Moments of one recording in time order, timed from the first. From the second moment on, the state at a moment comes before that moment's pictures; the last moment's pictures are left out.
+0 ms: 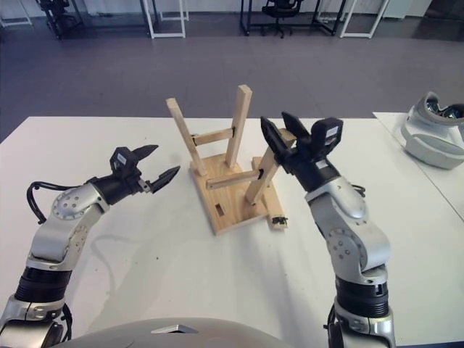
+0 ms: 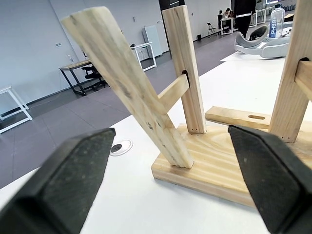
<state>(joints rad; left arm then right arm) -0.17 0.45 -0.03 -0.25 -0.29 0.28 -0.60 -0.18 -0.40 -0.19 -0.52 0.78 0.45 0.24</state>
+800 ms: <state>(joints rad) -0.18 0.43 -0.03 -0.21 -0.26 0.27 -0.58 -0.15 -0.45 0.09 -0.01 0.31 0.66 0.21</state>
